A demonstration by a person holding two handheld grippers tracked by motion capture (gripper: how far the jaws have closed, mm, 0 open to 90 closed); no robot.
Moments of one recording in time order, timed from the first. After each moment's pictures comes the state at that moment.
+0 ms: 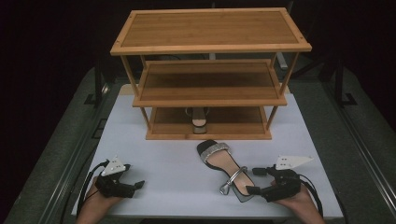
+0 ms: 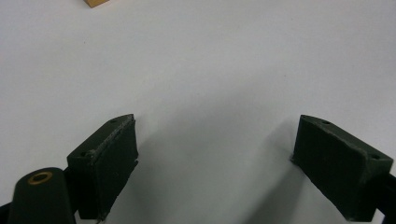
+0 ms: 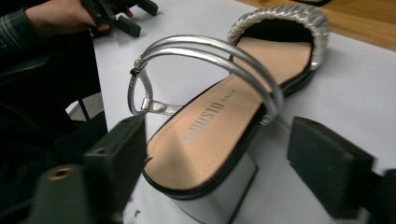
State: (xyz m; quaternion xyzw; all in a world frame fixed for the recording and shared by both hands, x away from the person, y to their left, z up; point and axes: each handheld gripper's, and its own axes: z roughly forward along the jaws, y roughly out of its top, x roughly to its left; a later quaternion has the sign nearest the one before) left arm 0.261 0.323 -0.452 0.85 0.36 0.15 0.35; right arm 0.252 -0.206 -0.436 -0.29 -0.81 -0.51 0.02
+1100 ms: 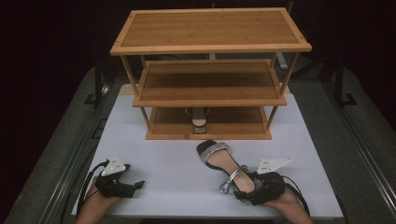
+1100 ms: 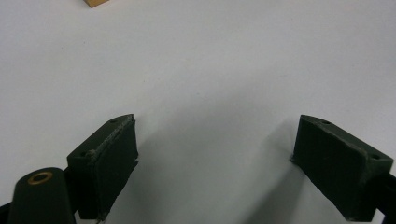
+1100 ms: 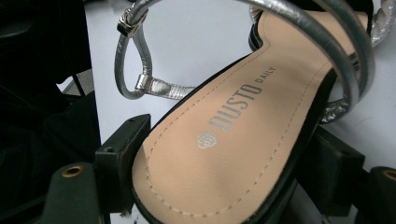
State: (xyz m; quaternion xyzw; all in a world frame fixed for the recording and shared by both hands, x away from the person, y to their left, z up) left arm 0.261 0.323 -0.452 0.85 0.36 0.15 0.36; right arm 0.255 -0.171 -0.452 -0.27 -0.84 -0.47 0.03
